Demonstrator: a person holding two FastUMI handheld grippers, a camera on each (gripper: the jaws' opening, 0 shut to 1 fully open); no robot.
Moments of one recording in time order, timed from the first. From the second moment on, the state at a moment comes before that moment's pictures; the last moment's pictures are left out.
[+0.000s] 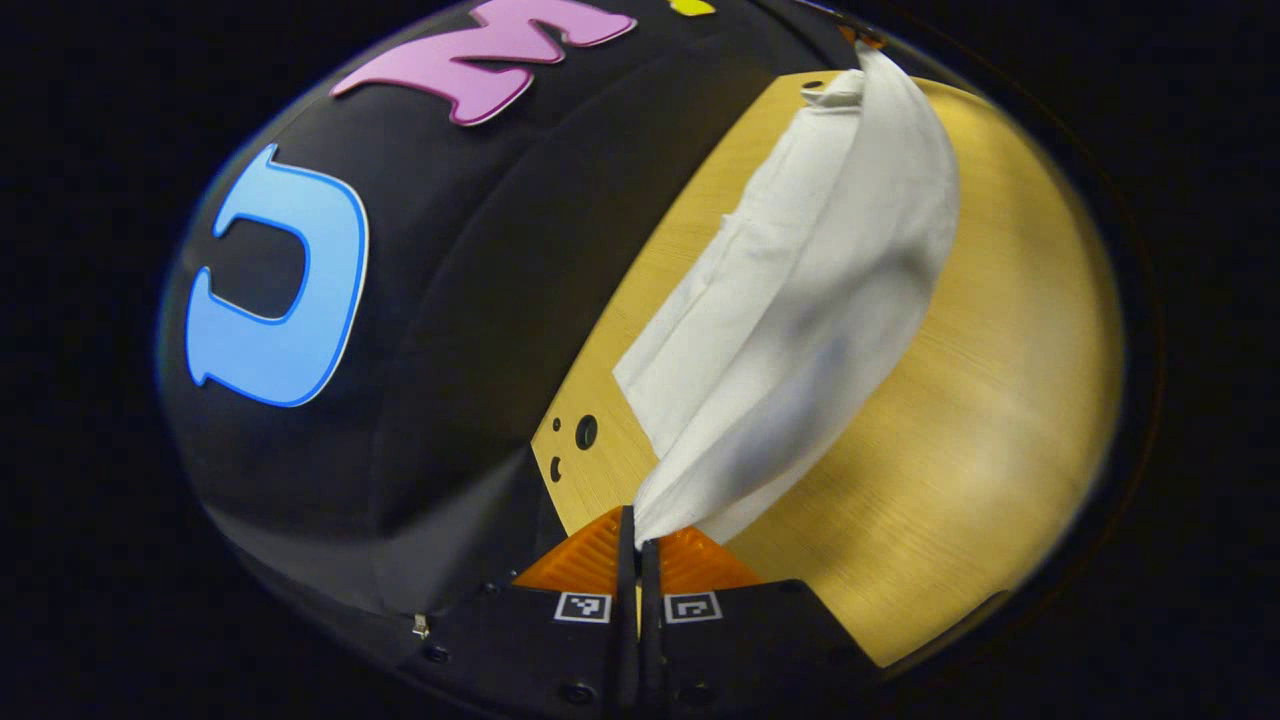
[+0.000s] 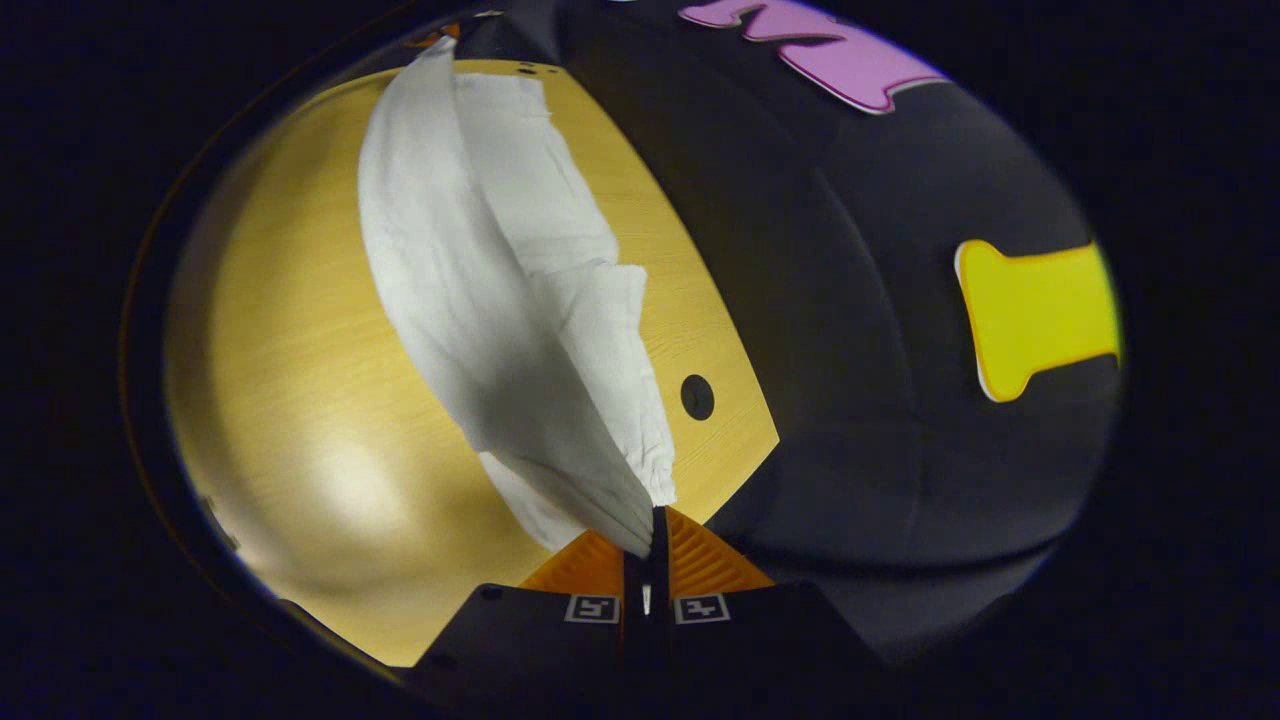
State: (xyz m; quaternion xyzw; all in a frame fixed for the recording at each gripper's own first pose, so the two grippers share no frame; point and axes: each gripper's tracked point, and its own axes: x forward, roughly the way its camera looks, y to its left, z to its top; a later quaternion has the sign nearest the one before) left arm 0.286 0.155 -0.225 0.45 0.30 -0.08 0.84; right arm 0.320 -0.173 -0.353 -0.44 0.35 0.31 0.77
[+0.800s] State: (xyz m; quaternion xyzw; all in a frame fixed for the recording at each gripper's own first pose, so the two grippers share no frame) left arm 0.416 0.133 -0.255 0.35 0.27 0.02 0.90; right arm 0.411 -0.158 -0.442 -0.22 0.48 0.14 0.84
